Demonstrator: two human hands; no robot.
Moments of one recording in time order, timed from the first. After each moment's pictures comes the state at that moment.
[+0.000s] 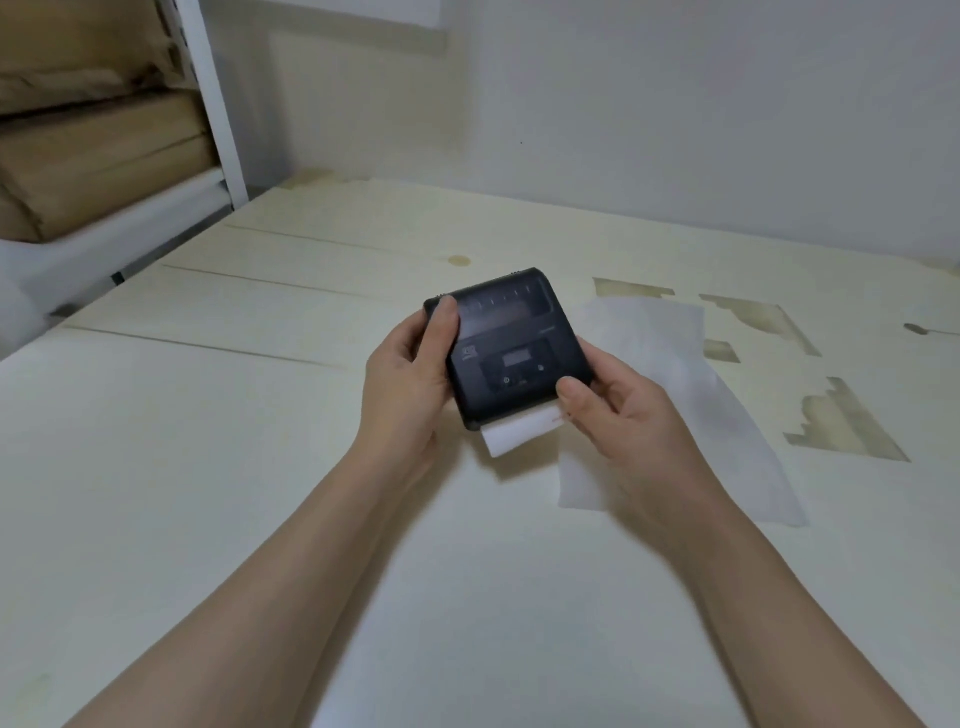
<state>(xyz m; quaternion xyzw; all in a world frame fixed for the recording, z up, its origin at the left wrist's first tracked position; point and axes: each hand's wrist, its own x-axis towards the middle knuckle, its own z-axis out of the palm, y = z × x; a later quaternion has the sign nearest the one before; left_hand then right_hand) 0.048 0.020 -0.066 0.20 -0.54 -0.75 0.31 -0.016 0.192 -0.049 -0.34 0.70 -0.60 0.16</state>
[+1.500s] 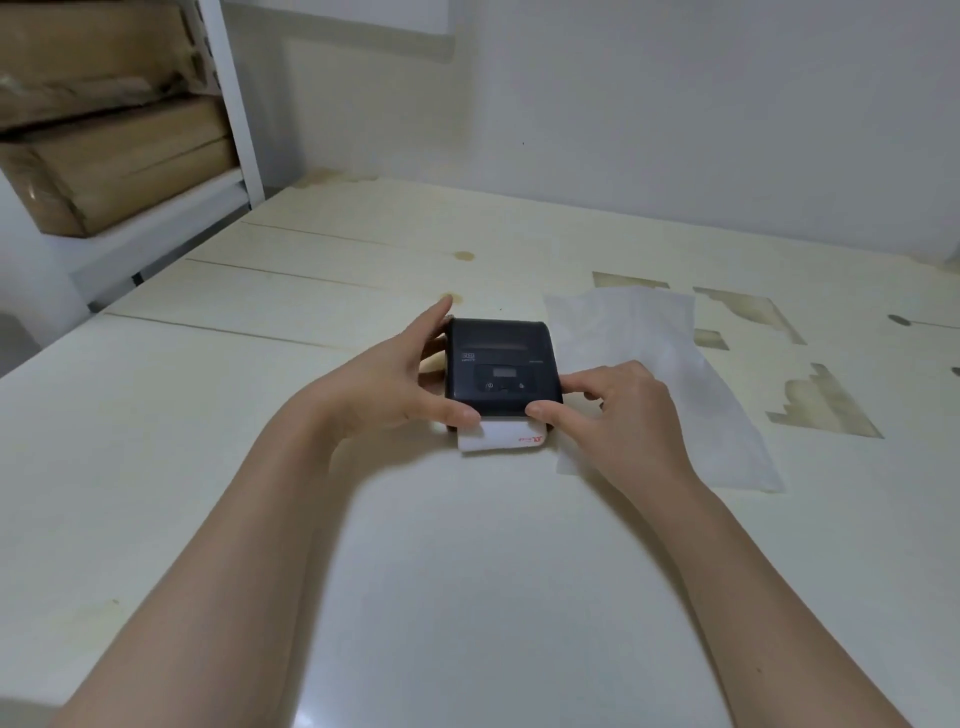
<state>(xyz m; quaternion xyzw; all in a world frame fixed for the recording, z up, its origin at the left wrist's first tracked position) 0.089 -0.019 -0.052 0.10 -0.82 -0.56 0.01 -0.003 0.194 -0.051 -0.30 0.89 -0.35 -0.04</state>
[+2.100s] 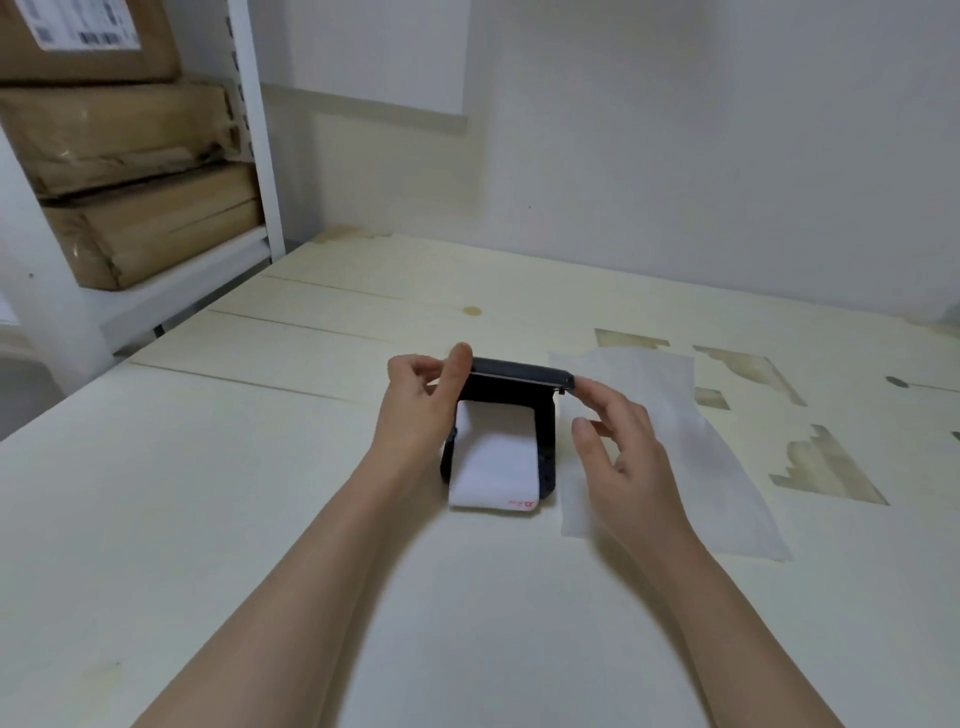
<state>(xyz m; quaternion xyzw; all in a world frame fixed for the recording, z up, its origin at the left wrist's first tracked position) 0.064 0.008 -0.054 0.25 -0.69 -0.62 0.27 -0.008 0.190 -0.058 -0.36 0.77 -0.52 -0.04</state>
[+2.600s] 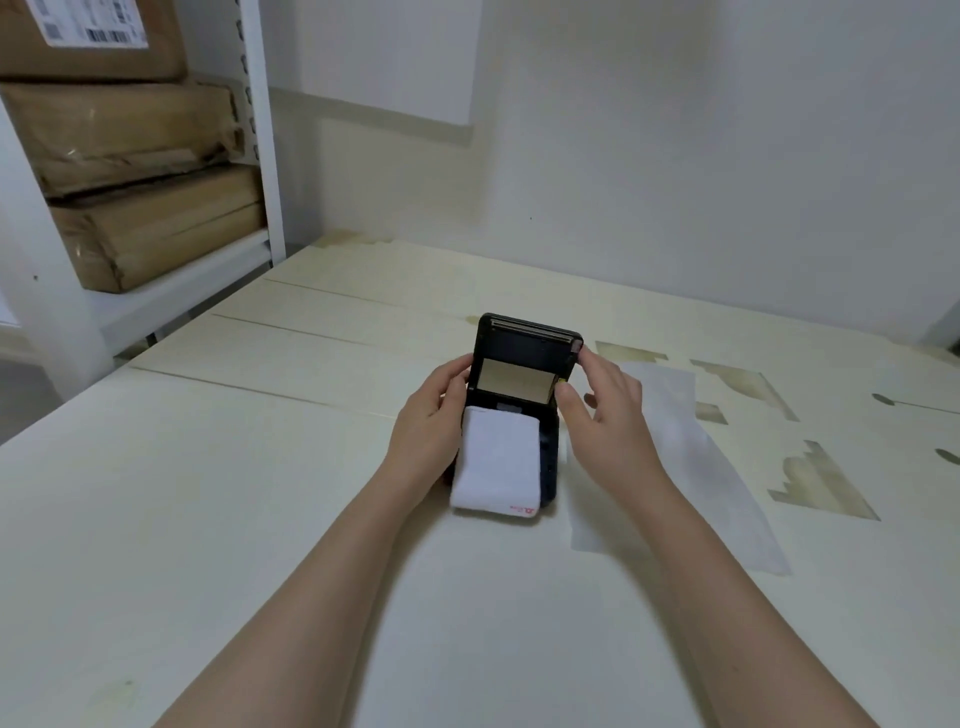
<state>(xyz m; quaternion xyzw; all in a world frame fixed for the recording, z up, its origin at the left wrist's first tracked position) 0.056 -0.004 -0.069 0.19 -0.72 -0.60 0.27 -0.033 0.147 -0.037 -0.34 0.82 -0.45 -0.06</state>
